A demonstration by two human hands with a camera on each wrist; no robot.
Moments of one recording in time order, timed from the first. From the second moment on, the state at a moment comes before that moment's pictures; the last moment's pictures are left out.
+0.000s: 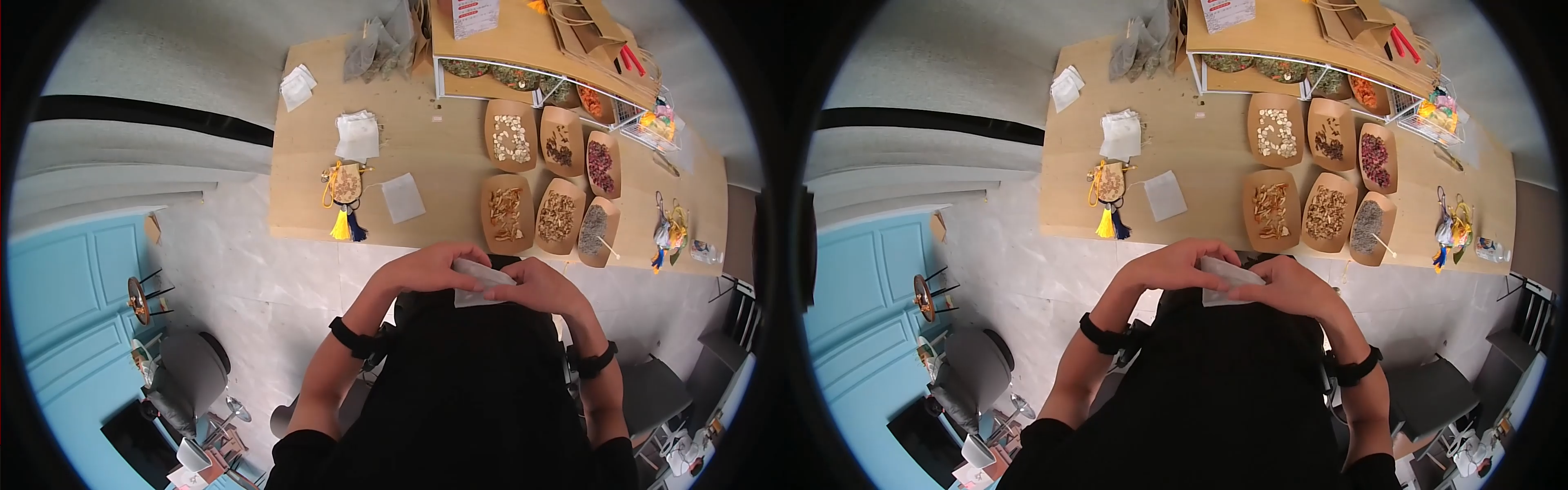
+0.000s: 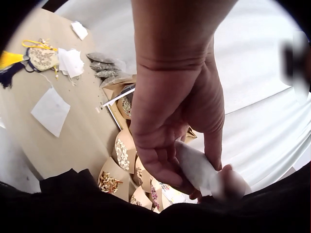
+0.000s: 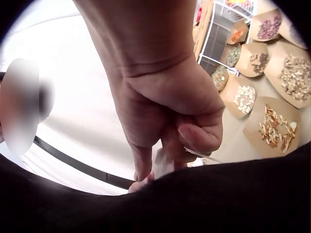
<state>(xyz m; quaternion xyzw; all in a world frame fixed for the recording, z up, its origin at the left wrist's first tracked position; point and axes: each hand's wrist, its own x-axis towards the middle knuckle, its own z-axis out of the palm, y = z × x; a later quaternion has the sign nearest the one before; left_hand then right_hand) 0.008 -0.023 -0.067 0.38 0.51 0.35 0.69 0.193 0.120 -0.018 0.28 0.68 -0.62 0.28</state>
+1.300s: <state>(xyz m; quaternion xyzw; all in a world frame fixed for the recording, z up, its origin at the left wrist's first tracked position) -0.150 -0.089 -0.206 0.34 0.91 0.12 -0.21 0.230 0.114 -0.044 0.51 0.67 -0.54 0.04</state>
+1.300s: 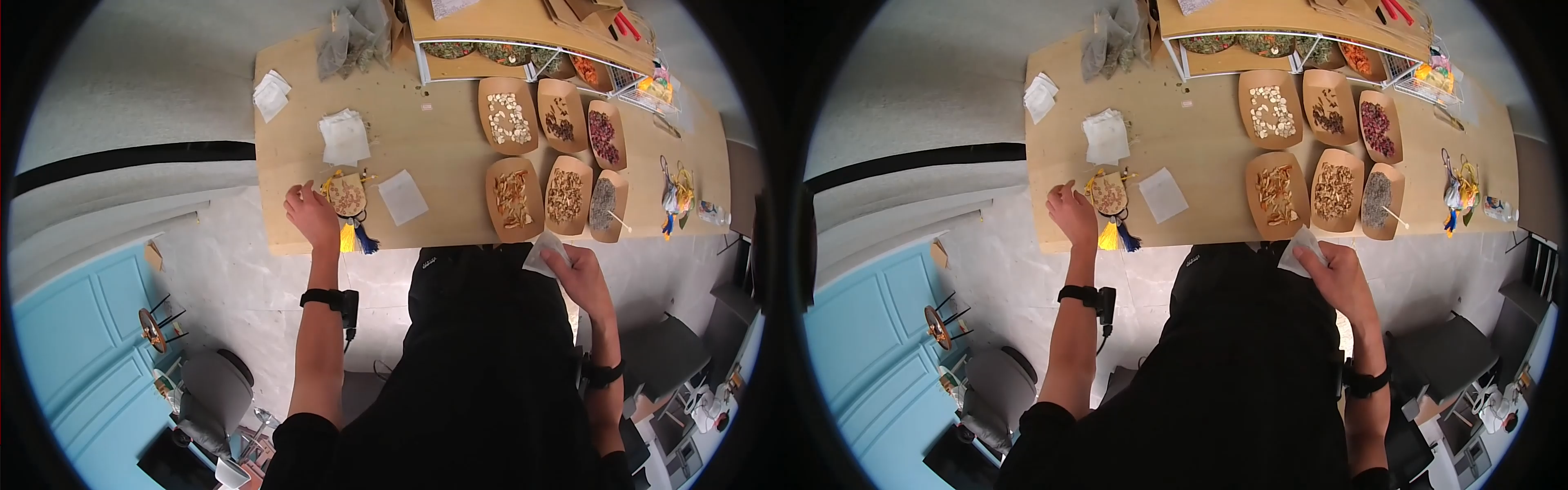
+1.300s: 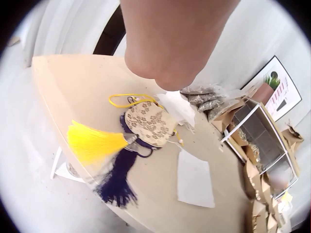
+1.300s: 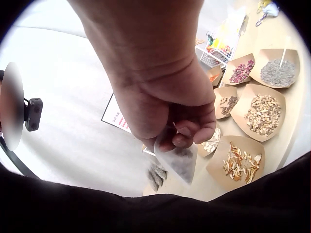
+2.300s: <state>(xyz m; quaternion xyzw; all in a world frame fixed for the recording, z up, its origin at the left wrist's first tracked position) 0.023 -0.043 0.009 0.31 0.78 0.38 0.40 0.257 0.172 -0.007 0.30 0.67 -0.68 0.02</state>
